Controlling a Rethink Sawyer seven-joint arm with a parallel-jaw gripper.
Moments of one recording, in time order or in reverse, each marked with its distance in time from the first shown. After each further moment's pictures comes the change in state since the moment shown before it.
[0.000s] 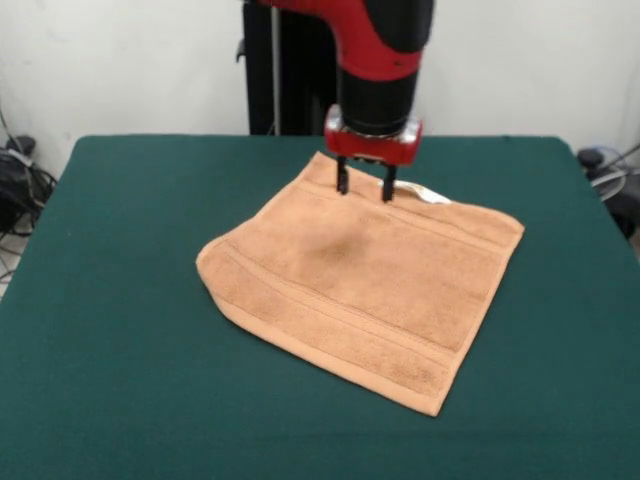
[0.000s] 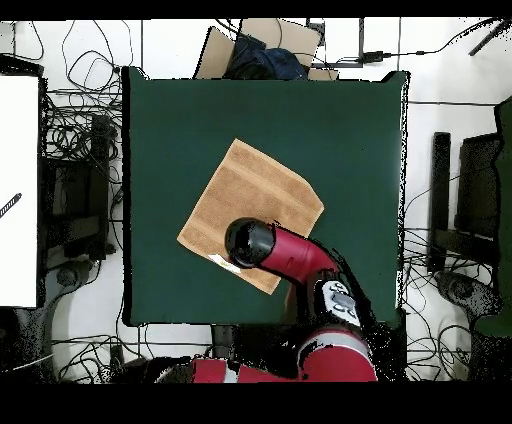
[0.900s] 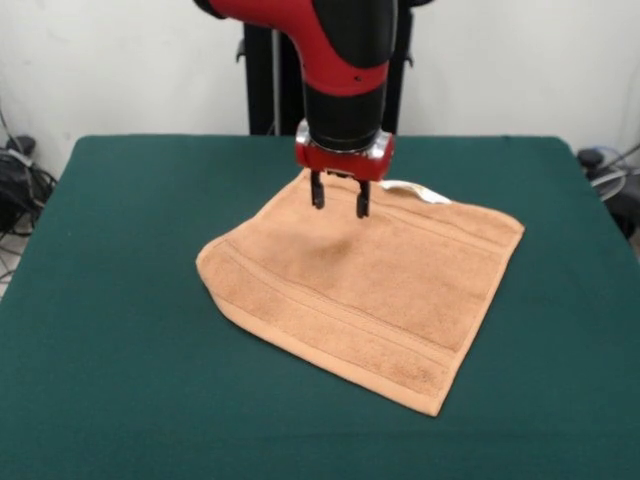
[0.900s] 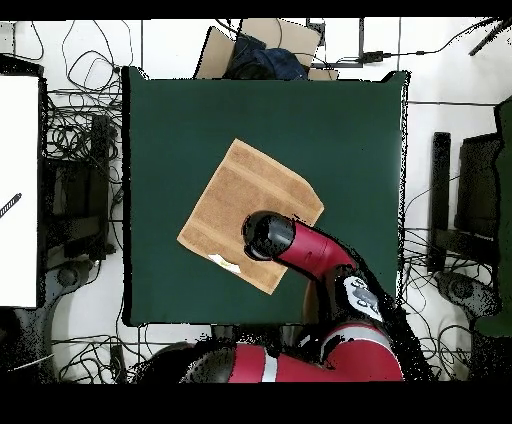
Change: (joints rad) arm -0.046 0.022 0.016 -0.030 -0.002 0.000 0.000
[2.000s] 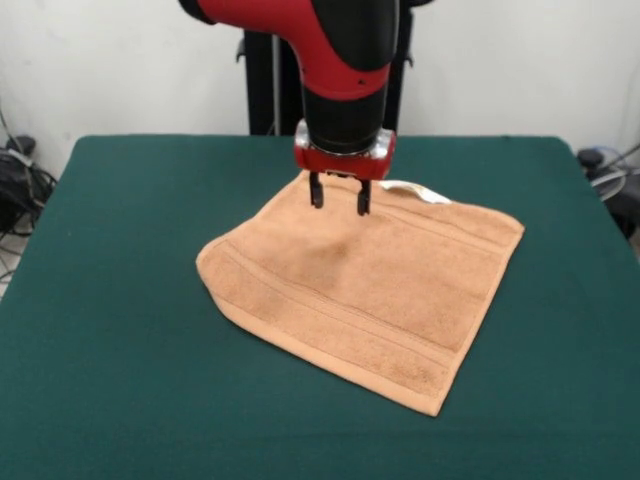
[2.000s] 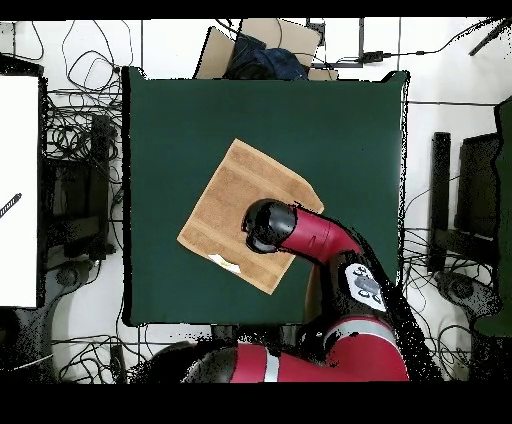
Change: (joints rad) arm -0.005 -0.002 0.012 -0.095 -0.086 0.145 0.000
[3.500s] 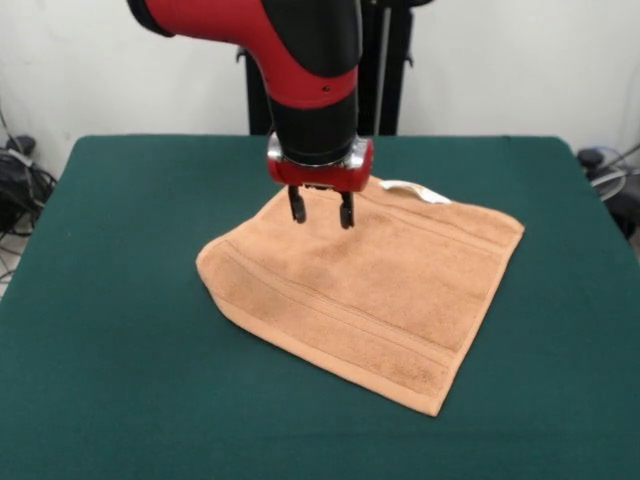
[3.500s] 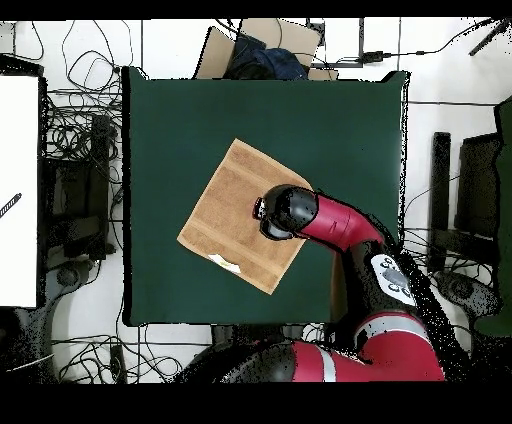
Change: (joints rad) arm -0.100 0.000 0.085 -0.069 -0.051 0.066 0.000
